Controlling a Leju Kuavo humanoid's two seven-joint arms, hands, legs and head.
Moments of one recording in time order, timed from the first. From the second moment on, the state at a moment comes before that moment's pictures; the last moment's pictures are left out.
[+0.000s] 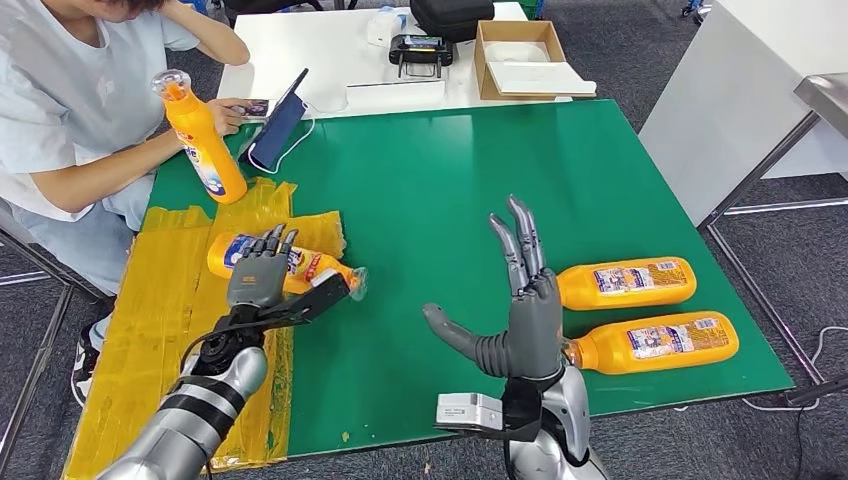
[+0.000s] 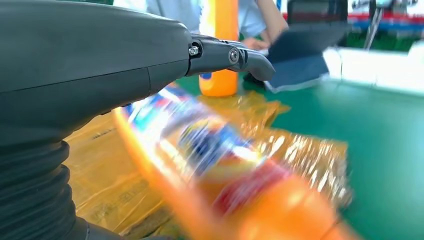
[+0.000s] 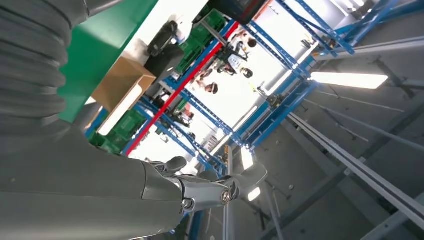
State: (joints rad) left arm -0.44 -0.02 -0.35 -0.92 -1.06 0.35 0.09; right arm -0.06 0.05 0.52 -1.75 0.78 -0.59 -0.27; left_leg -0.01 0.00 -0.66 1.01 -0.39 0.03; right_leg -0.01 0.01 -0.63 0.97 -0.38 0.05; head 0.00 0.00
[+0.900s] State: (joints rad) left arm 0.03 -0.03 -0.22 -1.65 -0.33 0.08 -0.31; right arm 0.09 -0.29 0.14 -1.67 0.98 -0.20 -0.10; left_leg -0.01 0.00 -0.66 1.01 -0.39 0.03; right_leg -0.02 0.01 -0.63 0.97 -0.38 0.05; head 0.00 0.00
